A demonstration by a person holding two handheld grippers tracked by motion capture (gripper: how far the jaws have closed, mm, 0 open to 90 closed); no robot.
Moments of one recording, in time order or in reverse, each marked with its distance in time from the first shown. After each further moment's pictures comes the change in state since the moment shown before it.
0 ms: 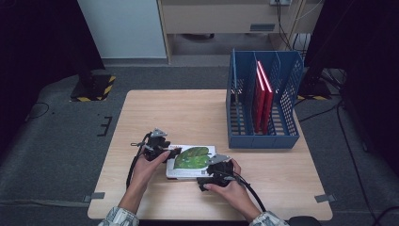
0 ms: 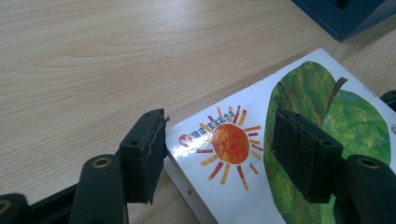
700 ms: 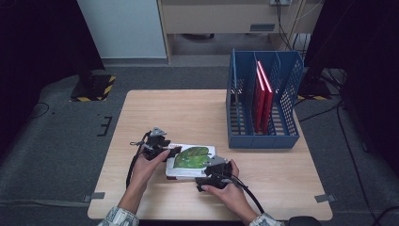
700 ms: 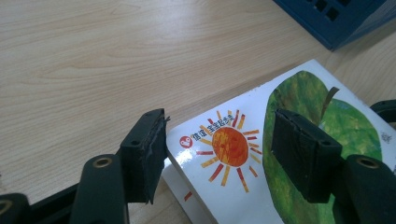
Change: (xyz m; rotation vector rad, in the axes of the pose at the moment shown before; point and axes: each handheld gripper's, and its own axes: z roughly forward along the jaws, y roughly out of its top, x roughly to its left) left arm -0.002 0.005 -0.006 -0.023 -0.004 0.000; right arm 0.010 -0.001 0.003 -0.014 -0.069 0.020
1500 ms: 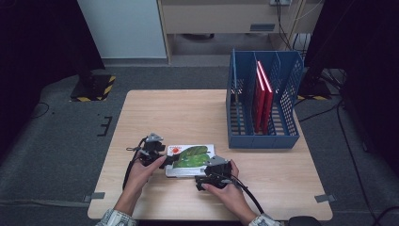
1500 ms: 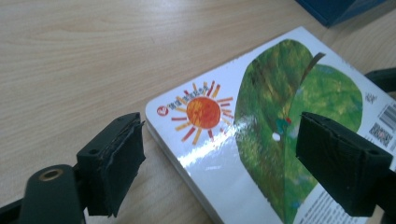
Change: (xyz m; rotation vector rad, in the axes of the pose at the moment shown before) left arm 0.004 -0.023 -0.005 0.026 -0.032 -0.010; right arm 0.000 -0.001 0.002 -0.036 -0.007 0.021
